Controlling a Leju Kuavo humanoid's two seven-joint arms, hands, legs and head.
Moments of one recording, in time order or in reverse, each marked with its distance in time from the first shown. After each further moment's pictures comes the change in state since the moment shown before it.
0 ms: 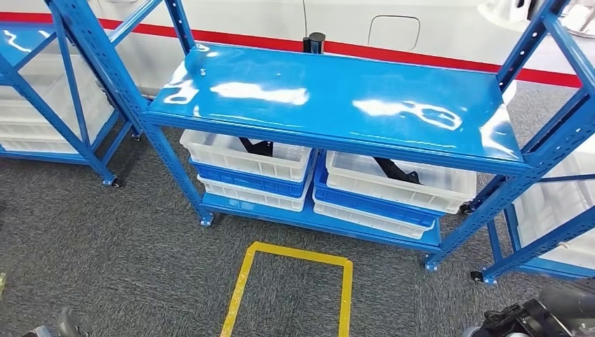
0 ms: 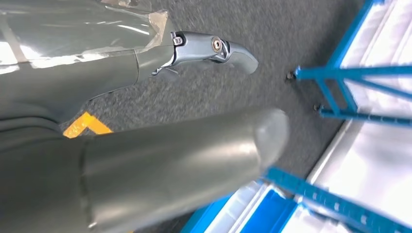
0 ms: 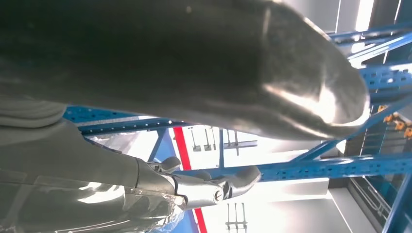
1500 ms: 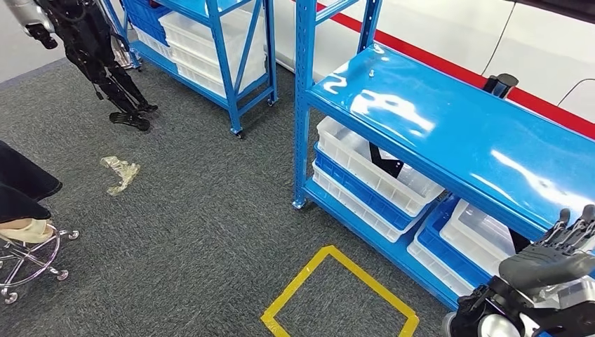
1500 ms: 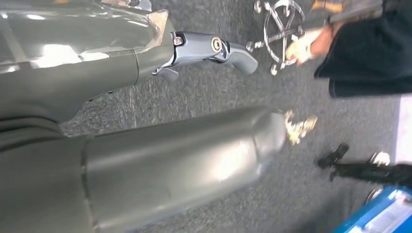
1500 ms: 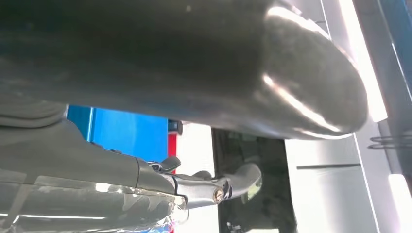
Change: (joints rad) left arm 0.147 0.000 -0.056 -0.117 0.138 0.137 0.001; right arm -0.044 -0.060 0.133 0.068 -0.030 0.071 0.064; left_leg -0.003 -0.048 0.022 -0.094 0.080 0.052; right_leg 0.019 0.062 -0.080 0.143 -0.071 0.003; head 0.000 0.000
